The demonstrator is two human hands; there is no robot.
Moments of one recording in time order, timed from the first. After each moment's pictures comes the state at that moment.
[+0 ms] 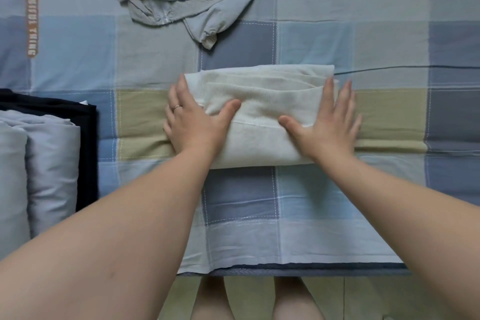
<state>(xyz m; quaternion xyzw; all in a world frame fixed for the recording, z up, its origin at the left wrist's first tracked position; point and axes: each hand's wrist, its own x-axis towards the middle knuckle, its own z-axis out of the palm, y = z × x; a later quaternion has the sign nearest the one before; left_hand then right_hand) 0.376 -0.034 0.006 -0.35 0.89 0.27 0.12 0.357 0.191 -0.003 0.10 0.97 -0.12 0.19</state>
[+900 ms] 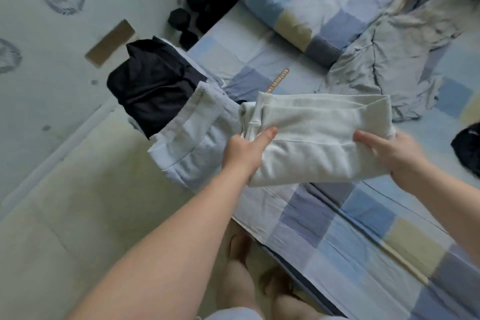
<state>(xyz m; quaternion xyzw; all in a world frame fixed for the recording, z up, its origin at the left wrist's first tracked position) 0.531 -0.178 0.334 -0.60 0.57 0.57 -0.01 0.321 0.012 0.339 0.02 0.80 -0.46 0.38</state>
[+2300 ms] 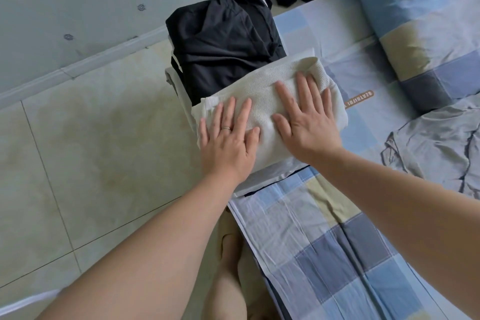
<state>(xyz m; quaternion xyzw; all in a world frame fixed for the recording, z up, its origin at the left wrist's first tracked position) 0.643 -0.300 0.211 -0.58 0.79 0.21 -0.03 0.454 -0.281 0.221 -0.66 0.74 -0.03 0.12</state>
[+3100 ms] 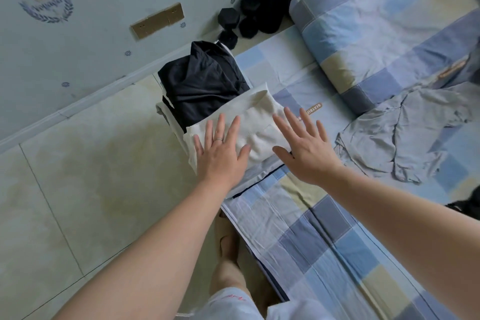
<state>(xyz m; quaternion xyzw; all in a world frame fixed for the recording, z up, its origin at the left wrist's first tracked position) 0.638 -0.295 0.346 -0.53 0.80 0.28 0.03 0.445 -0.215 0.382 -0.61 0.76 0.05 0.21</state>
